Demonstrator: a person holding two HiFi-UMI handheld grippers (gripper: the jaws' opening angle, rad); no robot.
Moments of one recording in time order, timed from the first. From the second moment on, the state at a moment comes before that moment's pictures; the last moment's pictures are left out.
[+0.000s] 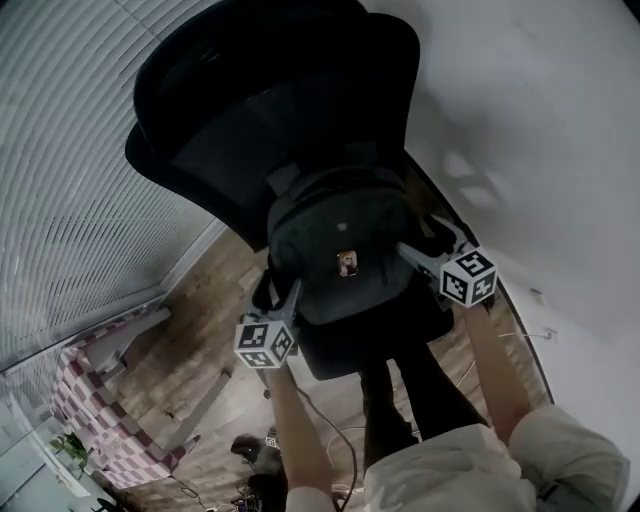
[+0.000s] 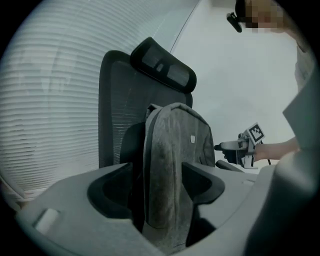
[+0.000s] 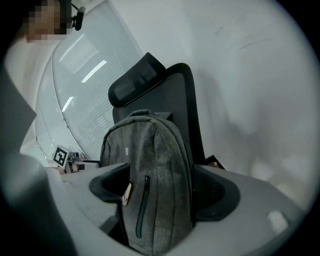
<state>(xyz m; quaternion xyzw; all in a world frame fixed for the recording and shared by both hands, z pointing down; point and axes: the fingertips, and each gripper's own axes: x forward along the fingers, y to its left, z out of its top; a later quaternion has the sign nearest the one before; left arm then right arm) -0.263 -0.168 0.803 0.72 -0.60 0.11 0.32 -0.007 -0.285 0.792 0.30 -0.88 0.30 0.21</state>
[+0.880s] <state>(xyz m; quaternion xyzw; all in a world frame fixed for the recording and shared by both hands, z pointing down) -0.213 -0.195 0.877 0.78 -0.51 0.09 0.36 -0.040 -0.270 0.909 0.18 -0.88 0.37 0.24</state>
